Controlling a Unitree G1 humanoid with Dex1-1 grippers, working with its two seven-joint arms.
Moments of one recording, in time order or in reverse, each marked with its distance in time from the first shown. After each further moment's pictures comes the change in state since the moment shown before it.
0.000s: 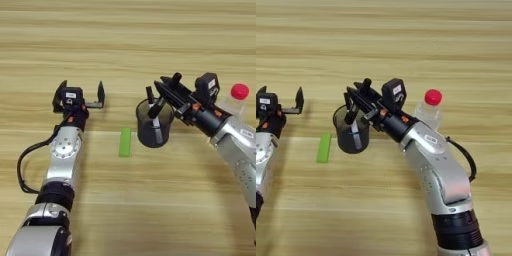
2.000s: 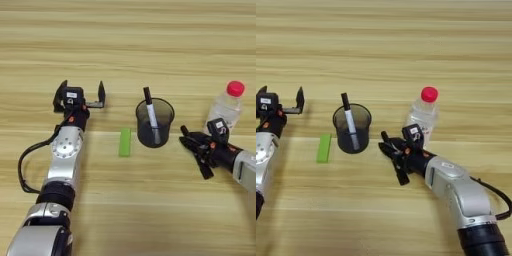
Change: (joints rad) left arm -0.002 -0.004 0.000 0.000 0.007 0.001 0.007; right arm 0.118 -0.184 0.006 0.297 -0.040 0.161 -0.005
